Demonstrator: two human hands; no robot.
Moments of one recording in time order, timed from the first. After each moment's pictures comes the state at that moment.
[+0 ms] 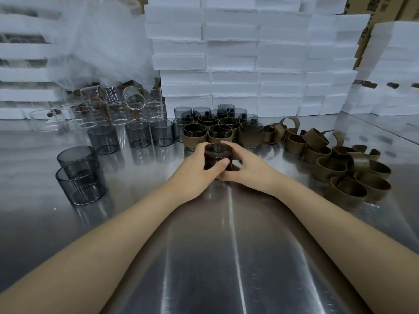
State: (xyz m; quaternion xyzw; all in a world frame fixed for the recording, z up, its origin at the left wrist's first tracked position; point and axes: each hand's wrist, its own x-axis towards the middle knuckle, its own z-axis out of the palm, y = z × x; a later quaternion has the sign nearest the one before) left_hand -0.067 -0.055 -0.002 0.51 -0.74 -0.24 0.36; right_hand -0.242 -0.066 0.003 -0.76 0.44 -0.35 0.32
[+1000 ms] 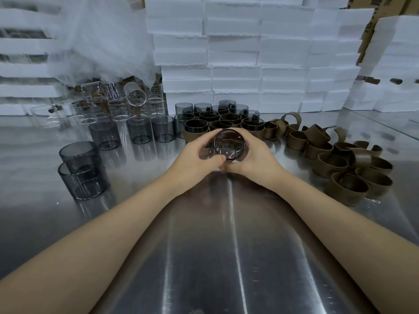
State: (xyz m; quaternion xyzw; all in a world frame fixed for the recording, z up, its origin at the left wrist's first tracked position) left_hand -0.067 -0.047 0.010 0.36 -0.72 -0.36 0.48; right_hand -0.241 -0.065 0.006 -0.75 0.39 -0.47 0.26
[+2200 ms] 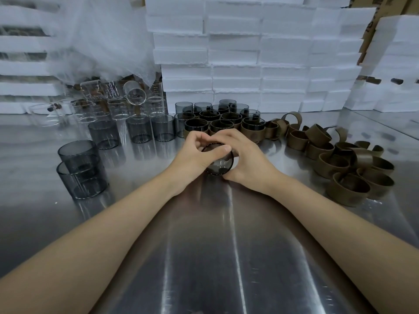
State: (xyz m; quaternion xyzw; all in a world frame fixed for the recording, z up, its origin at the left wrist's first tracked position) left_hand -0.072 -0.053 0.009 0.43 -0.59 -0.44 0.51; right_hand -0.230 -0.052 0.013 -0.84 0.35 -0.38 0.14
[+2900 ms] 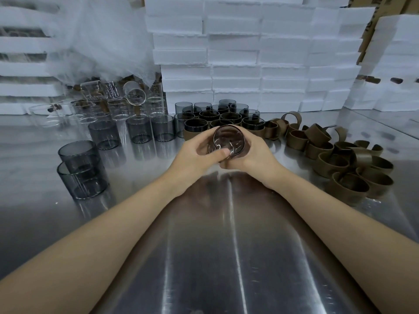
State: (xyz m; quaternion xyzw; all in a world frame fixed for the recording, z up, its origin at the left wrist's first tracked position) left_hand -0.070 -0.049 0.010 0.34 -0.66 -0.43 0.51; right_hand -0.237 -0.061 0.013 -0.71 0.37 -0.48 0.36
